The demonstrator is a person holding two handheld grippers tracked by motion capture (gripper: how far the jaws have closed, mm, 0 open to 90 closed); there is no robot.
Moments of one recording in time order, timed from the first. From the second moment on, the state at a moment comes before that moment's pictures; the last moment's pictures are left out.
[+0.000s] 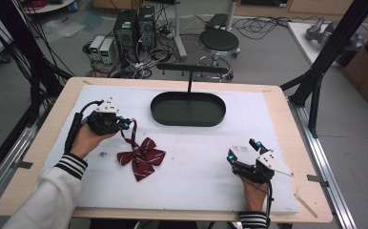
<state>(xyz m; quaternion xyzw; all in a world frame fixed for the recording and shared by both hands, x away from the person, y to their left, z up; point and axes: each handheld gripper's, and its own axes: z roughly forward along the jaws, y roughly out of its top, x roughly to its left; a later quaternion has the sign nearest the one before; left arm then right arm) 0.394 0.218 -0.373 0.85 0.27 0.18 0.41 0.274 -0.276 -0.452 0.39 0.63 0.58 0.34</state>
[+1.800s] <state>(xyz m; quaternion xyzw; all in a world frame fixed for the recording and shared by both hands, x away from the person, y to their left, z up) 0.482 0.128 -0.275 0.77 0.24 0.26 0.53 0.273 -0.276 -0.453 0.40 0.63 0.58 0.34</state>
